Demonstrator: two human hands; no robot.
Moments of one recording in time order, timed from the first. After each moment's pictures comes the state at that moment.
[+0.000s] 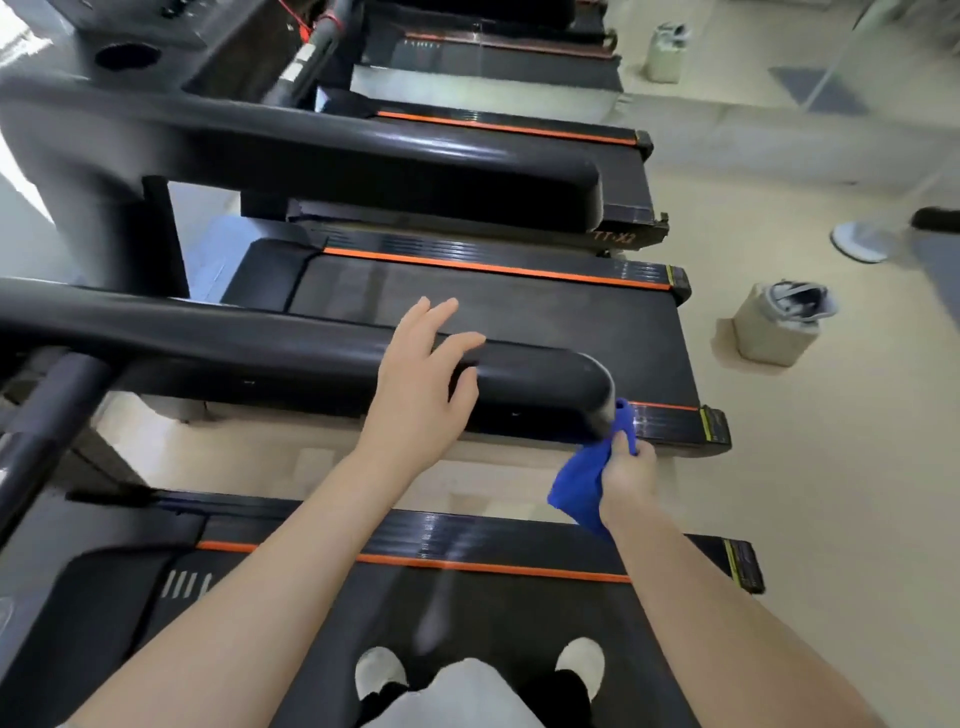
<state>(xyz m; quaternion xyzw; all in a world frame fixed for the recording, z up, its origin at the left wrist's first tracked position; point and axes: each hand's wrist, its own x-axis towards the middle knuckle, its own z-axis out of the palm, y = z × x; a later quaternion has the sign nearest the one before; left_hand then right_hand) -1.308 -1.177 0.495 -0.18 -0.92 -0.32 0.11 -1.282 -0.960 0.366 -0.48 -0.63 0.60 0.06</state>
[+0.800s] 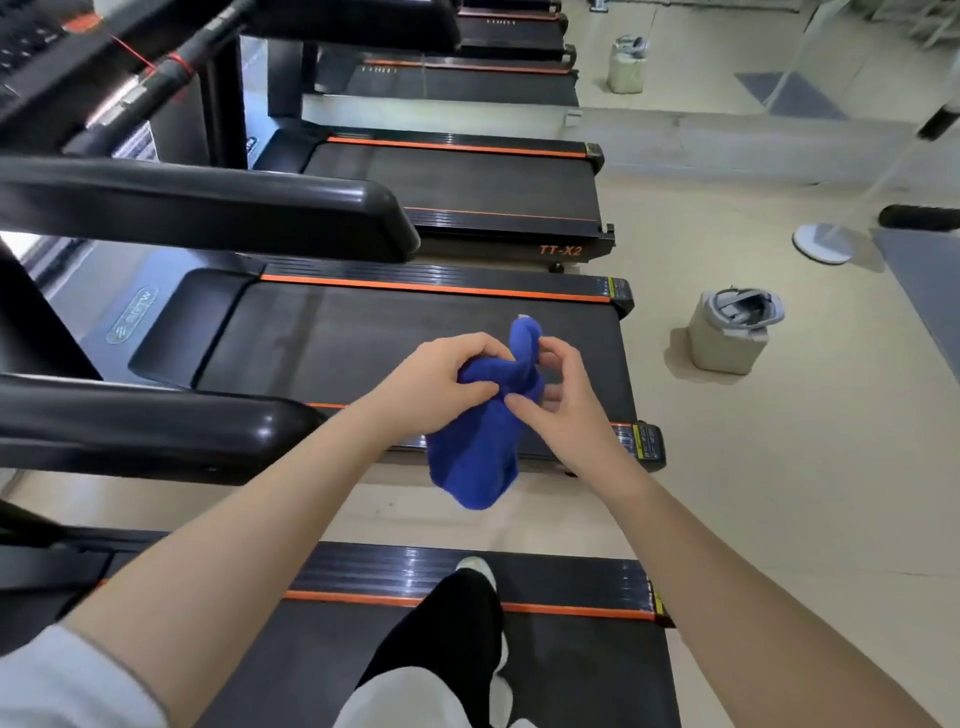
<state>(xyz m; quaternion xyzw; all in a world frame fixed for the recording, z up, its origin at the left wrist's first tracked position) -1.346 -0.895 0.529 -0.24 -0.88 -0.39 -0.15 -1.307 -0.729 0.472 -0.02 -0.78 0.62 -0.01</state>
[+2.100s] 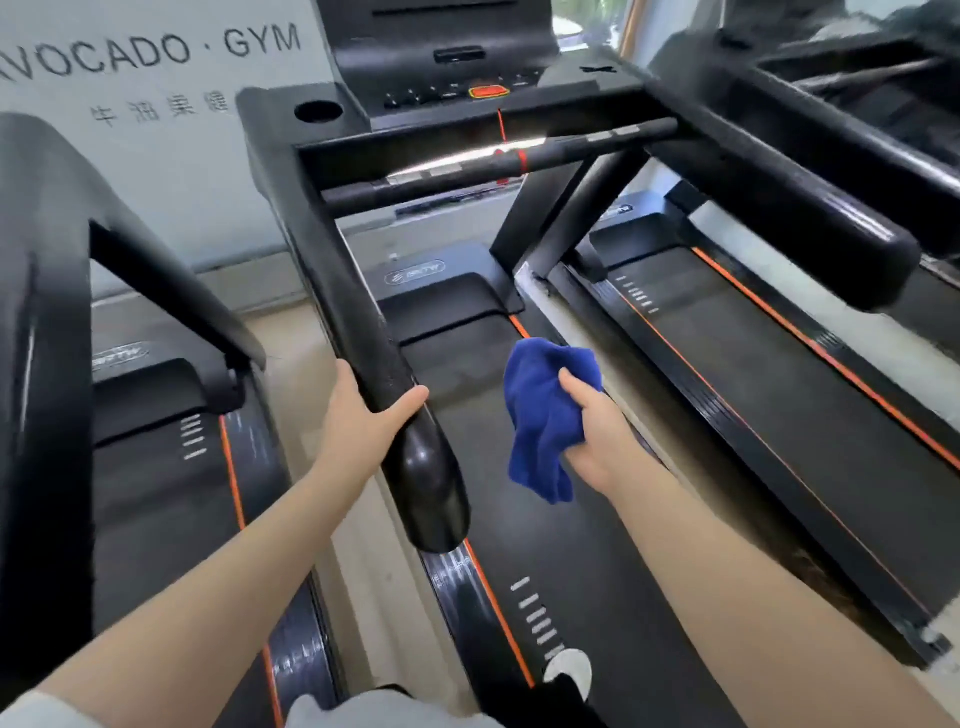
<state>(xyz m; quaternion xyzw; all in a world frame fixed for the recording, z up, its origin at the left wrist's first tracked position) -1.655 -0.943 0.486 0.52 -0.66 -0.50 0.22 -1.841 -0.815 0.488 0.02 -0.58 0.66 -0.48</state>
